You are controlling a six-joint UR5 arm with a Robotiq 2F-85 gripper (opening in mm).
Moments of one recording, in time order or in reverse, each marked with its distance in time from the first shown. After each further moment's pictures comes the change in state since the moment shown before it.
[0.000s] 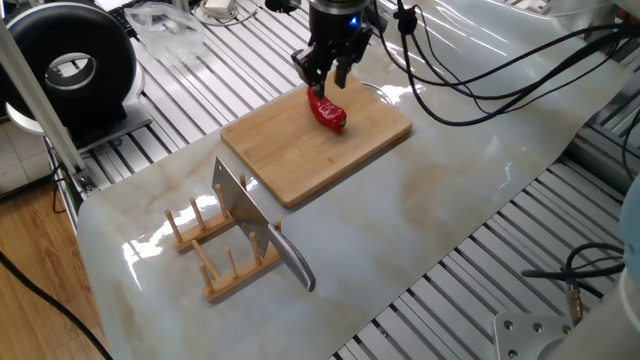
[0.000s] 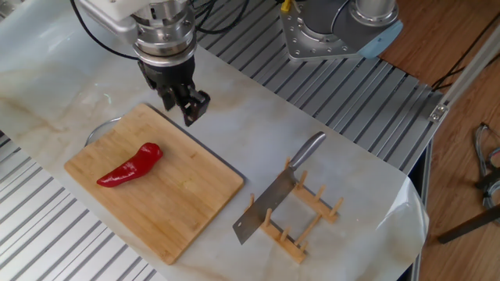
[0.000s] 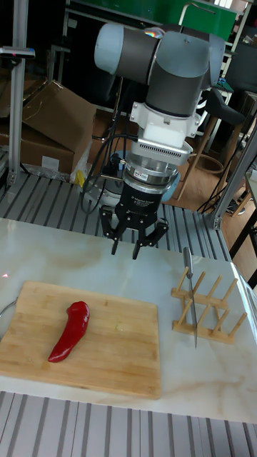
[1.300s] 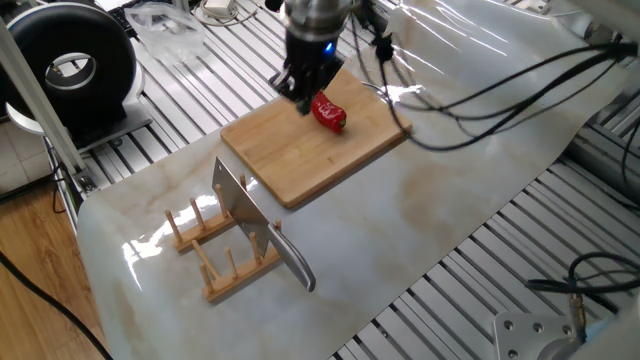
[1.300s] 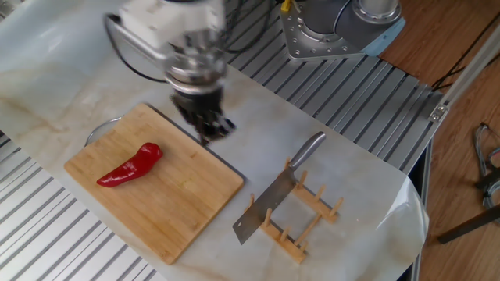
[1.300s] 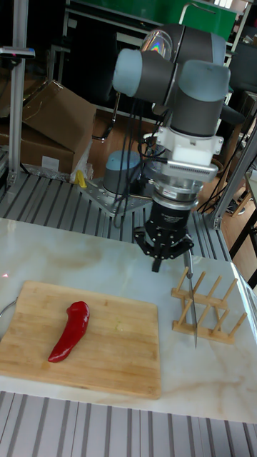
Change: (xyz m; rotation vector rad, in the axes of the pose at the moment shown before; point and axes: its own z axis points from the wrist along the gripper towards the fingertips) arm 0.016 0.089 0.027 -0.112 -0.021 0.001
